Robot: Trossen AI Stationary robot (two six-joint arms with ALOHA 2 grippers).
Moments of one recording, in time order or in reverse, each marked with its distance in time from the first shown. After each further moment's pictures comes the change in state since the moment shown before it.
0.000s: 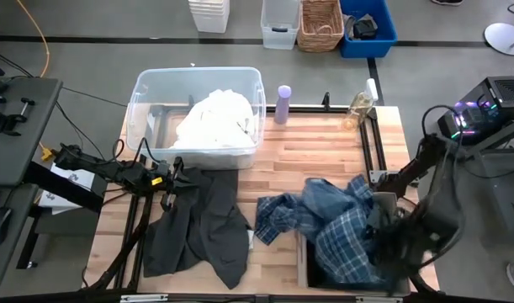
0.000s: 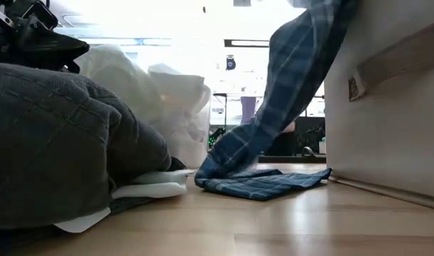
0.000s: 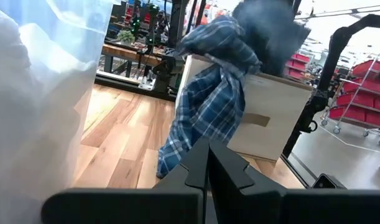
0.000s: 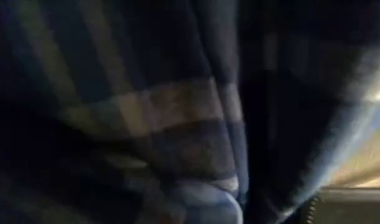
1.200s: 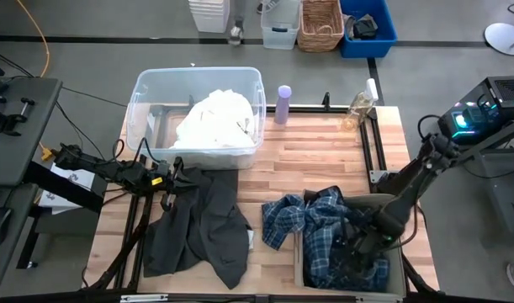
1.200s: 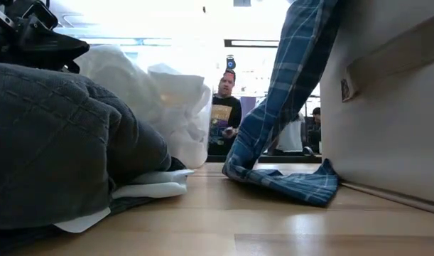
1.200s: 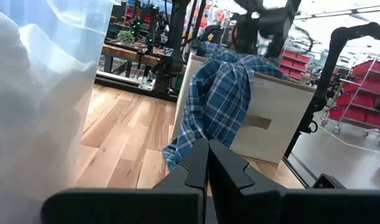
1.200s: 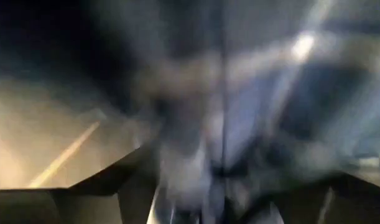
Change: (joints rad) left arm 0.000 0.000 0.000 0.002 0.000 0.000; right arm -0.209 0.006 -0.418 0.544 -0.308 -0.121
